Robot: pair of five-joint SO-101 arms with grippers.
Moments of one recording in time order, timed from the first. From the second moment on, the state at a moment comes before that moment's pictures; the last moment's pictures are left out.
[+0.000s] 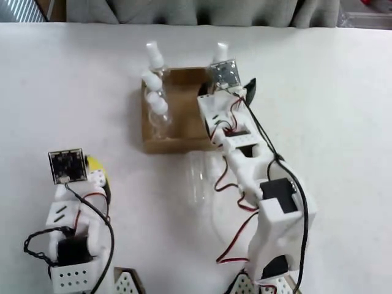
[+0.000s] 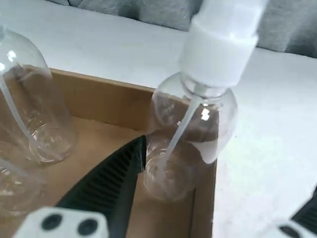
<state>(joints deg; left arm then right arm) -14.4 -104.2 97.1 46.0 2.5 -16.1 18.3 29.5 -16.4 5.7</state>
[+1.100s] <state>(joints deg) -14.4 -104.2 97.1 46.0 2.5 -13.3 -25.3 54.0 5.5 5.8</state>
